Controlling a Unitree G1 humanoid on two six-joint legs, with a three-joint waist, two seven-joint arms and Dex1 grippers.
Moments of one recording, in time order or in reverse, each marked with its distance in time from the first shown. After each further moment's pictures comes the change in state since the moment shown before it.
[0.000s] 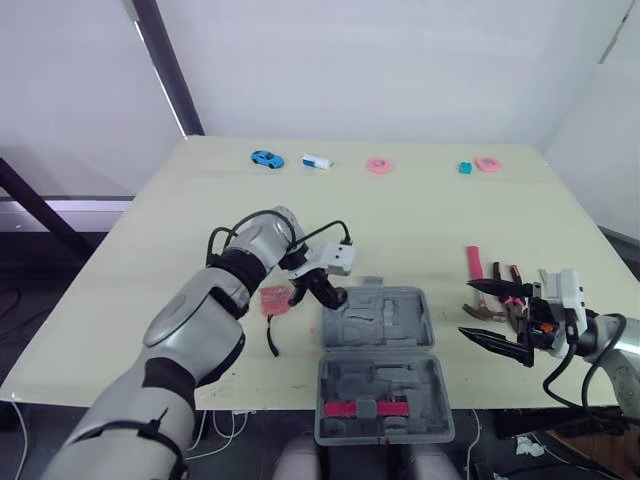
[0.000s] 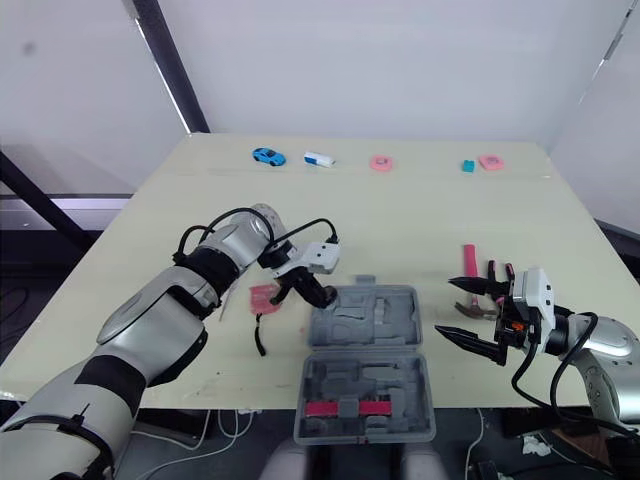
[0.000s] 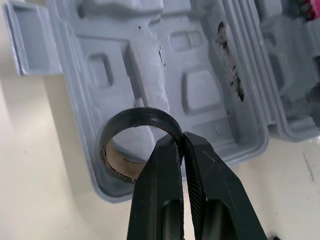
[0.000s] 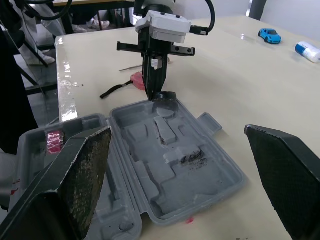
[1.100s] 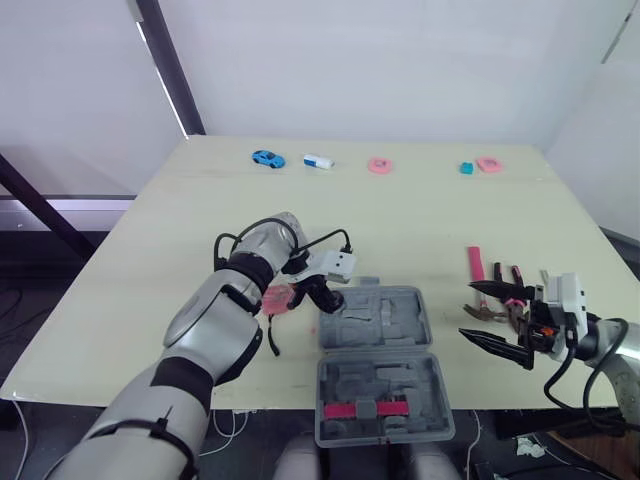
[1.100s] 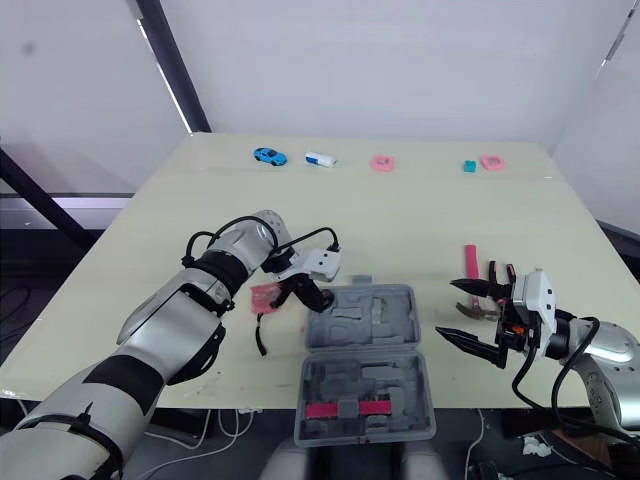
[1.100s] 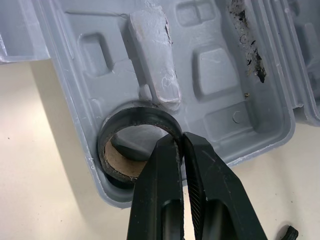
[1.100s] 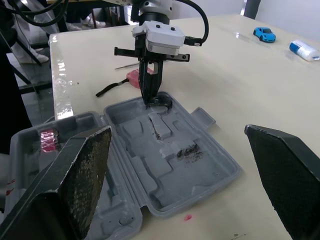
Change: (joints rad) left arm -0.008 -0.080 0.155 0.148 0.205 -0.111 0.005; right arm 0.034 -0.001 -0.001 -0.017 -0.001 -0.024 -0.029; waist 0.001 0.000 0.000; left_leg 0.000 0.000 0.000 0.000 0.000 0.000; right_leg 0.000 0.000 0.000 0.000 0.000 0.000
